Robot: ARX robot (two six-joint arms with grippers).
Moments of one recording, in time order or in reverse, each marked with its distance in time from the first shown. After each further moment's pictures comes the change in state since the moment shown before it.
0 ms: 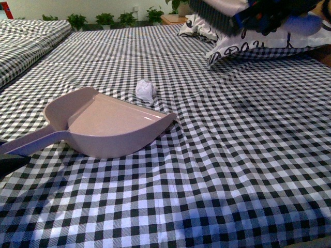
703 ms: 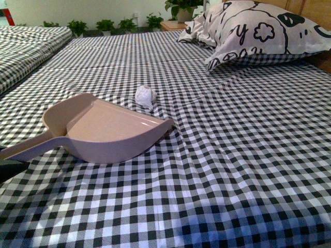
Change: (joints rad) left arm 0.002 0.000 0.000 0.001 -0.004 -0.003; right arm -0.247 -1.323 -0.944 0.158 0.152 0.119
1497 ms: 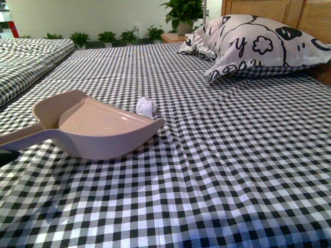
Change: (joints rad) left arm 0.006 -0.043 0.014 0.022 -0.025 -0.003; right arm 0.012 -0.089 -0.135 0.311 0.124 0.088
